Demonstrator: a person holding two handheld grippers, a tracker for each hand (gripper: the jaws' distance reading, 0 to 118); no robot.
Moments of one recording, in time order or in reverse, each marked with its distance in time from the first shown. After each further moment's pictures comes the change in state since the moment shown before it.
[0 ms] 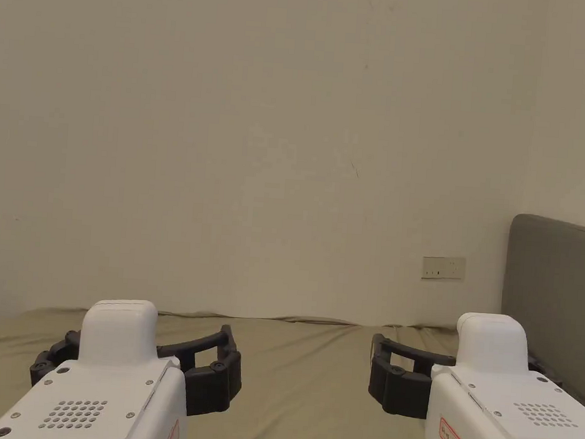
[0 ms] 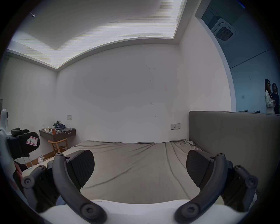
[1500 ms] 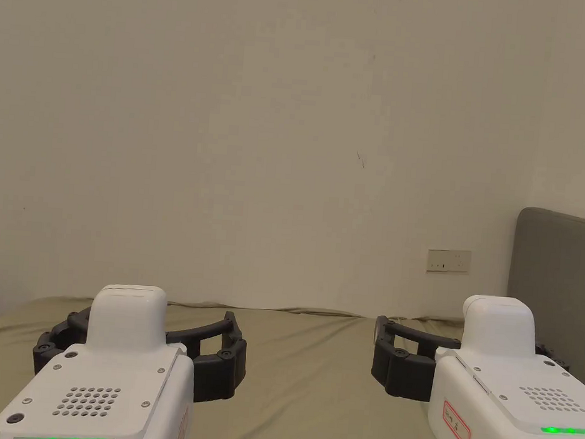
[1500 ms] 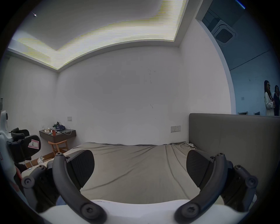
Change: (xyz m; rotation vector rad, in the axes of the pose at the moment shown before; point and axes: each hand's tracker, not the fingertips) left arm -0.001 0.003 0.005 0.024 0.035 -0.048; right arm -0.008 0.008 0.006 0.023 0.000 0.006
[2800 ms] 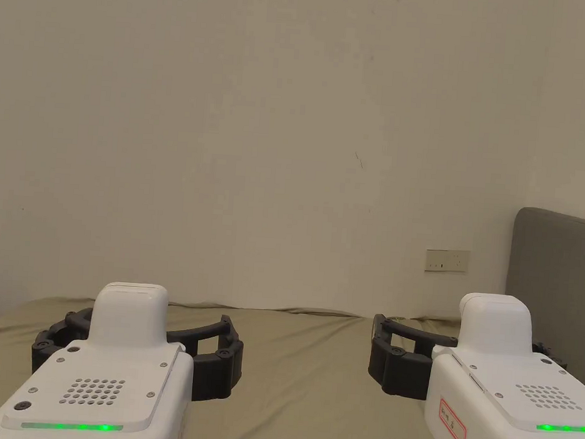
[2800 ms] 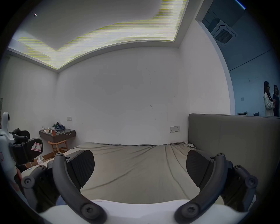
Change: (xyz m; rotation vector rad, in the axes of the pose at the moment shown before) left arm 0.001 0.003 0.000 -0.049 0.025 -0.034; right arm -0.002 0.002 0.005 0.001 -0.004 0.003
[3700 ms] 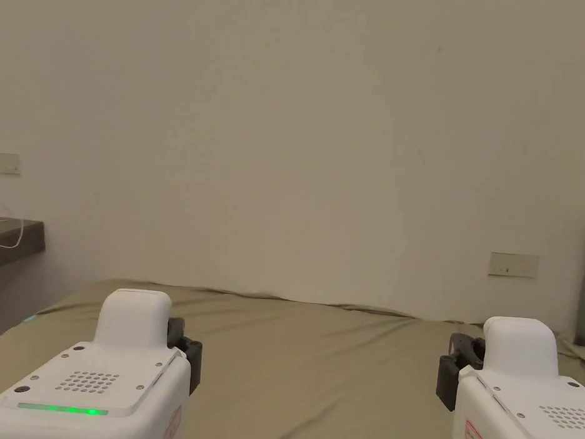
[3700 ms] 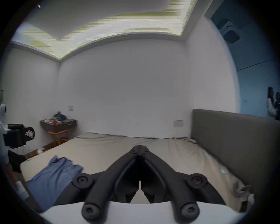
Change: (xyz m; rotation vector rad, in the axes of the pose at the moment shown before) left arm -0.071 -0.017 0.005 -0.133 0.065 0.030; right arm -0.042 -0.022 -0.035 -0.099 0.098 0.044
